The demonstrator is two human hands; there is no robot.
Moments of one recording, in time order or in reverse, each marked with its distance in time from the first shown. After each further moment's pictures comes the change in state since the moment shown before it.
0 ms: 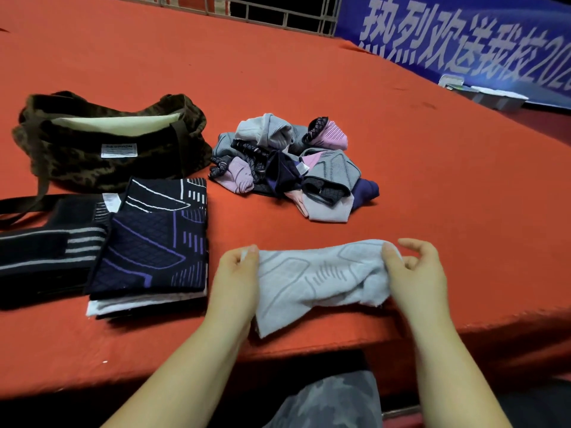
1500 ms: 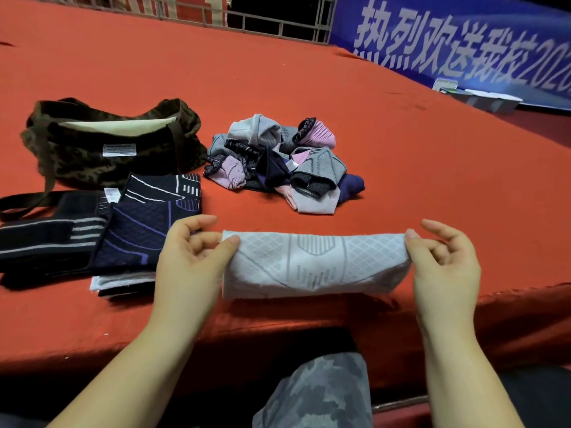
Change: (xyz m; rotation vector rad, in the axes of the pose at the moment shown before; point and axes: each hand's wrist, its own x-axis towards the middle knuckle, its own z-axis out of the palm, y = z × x) left_hand -0.049 0.032 -0.040 -0.188 -0.021 0.323; right_hand -0.031 -0.009 -0.052 0.429 0.147 -0.156
